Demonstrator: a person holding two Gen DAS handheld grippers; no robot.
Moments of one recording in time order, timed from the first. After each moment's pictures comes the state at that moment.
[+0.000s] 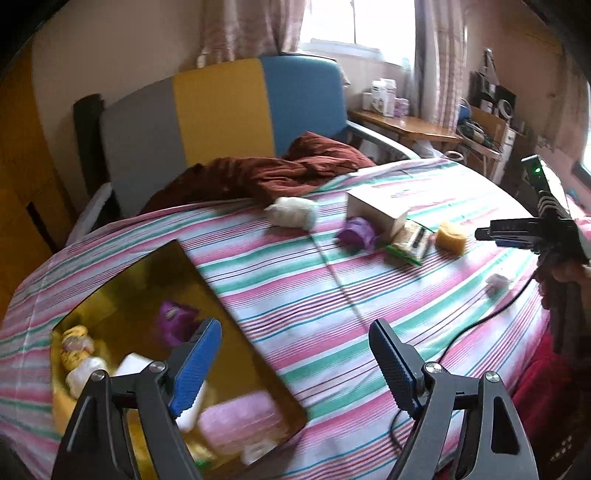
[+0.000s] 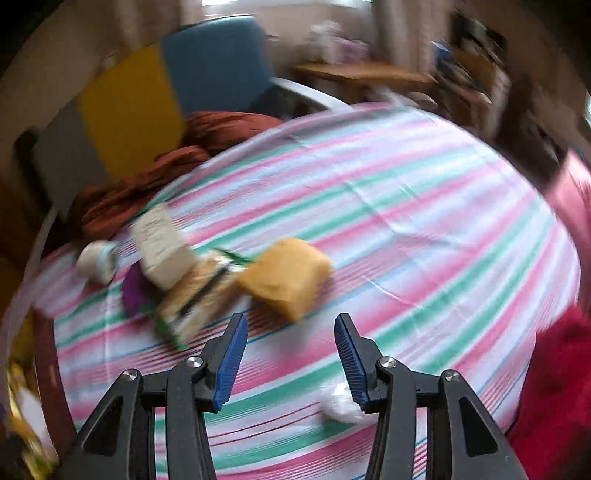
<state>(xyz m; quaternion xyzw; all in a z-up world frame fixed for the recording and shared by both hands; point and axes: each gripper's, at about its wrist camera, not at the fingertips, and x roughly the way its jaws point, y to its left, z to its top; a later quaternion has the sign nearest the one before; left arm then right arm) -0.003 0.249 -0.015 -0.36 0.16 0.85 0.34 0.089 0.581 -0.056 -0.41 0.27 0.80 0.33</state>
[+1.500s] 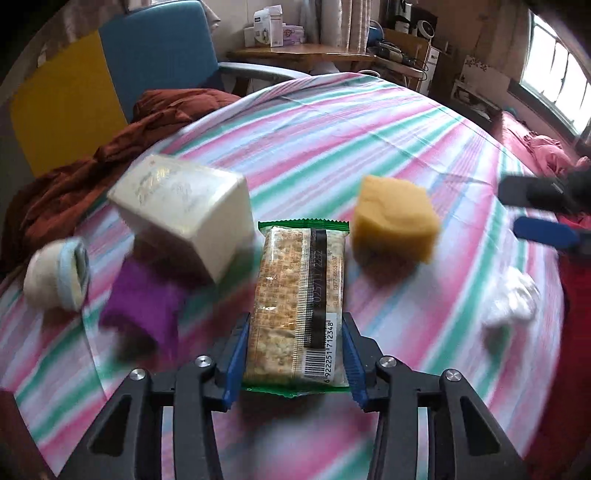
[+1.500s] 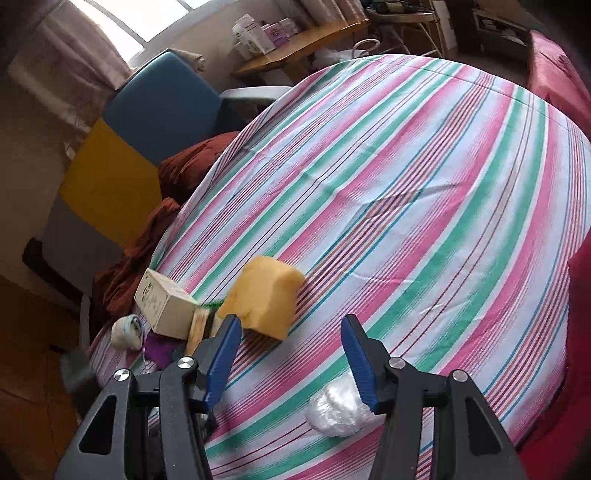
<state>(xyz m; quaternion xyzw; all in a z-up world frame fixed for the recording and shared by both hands) -0.021 0.482 -0.117 -0.42 0.26 0.73 0.47 0.124 0.627 -0.068 -0.35 0.44 0.78 0.29</state>
